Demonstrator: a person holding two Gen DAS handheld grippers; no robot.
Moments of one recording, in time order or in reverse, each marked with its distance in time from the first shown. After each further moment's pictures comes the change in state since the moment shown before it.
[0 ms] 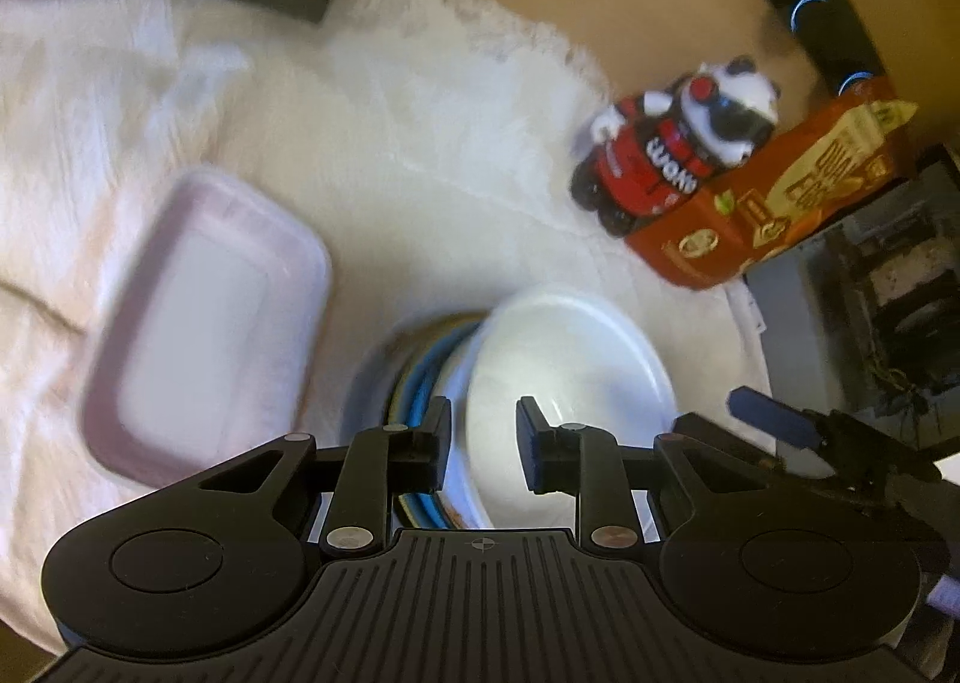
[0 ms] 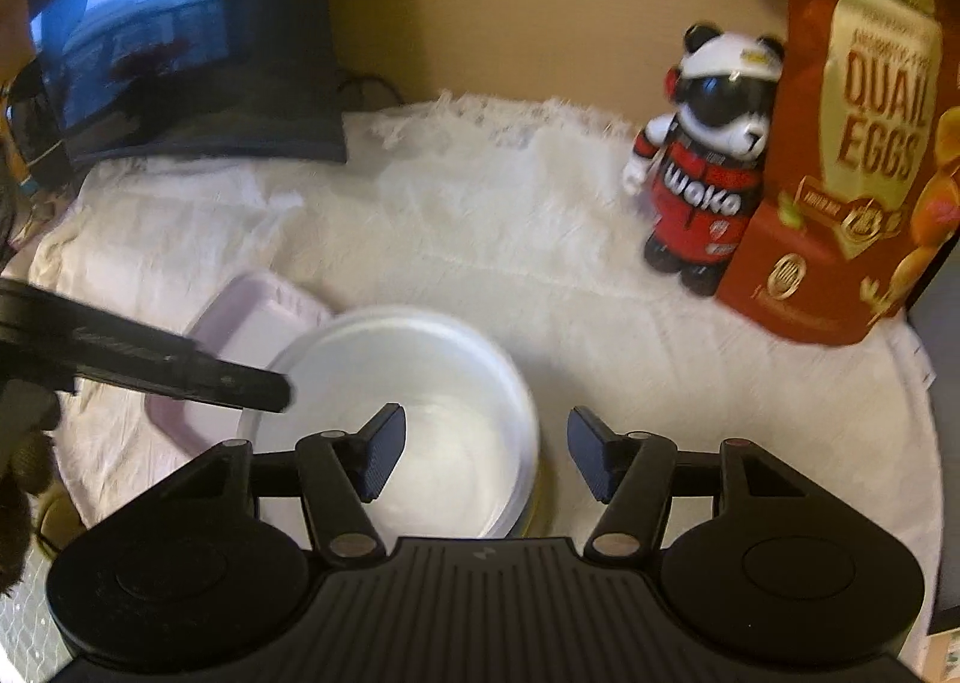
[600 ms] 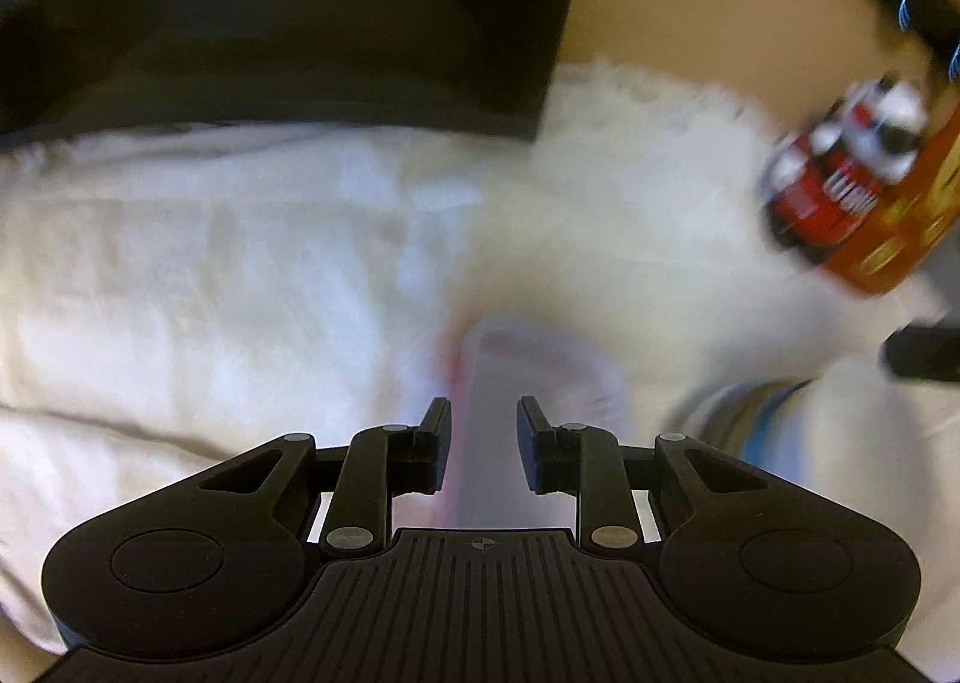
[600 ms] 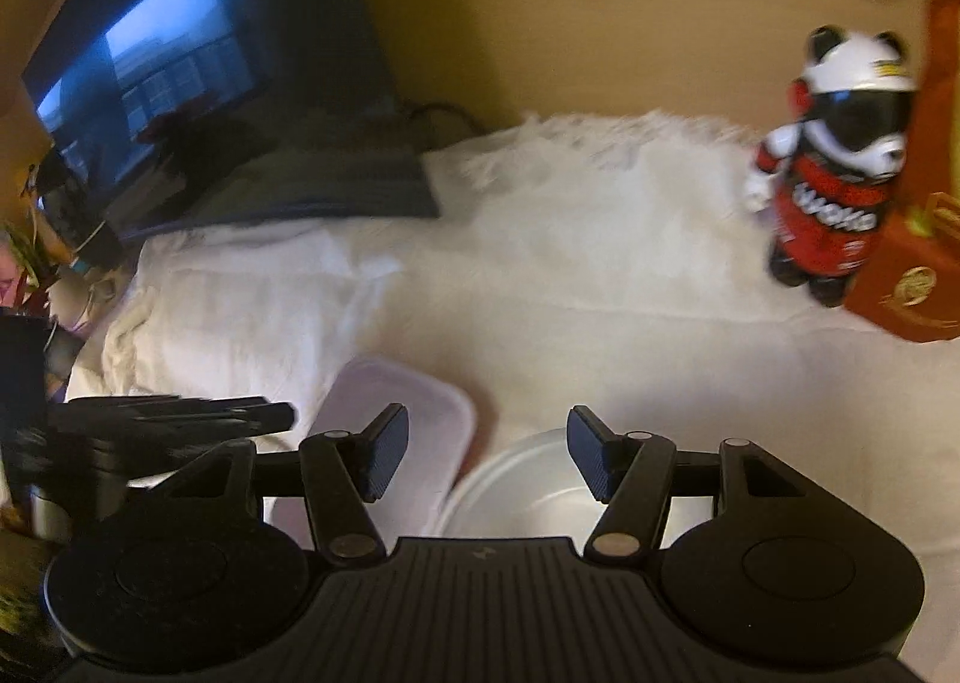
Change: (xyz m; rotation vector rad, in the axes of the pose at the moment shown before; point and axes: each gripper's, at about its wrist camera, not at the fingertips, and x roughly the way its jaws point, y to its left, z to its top) left arm -0.016 0.069 0.039 0.232 -0.104 0.397; right arm 0.043 0.062 0.060 0.125 0.078 0.178
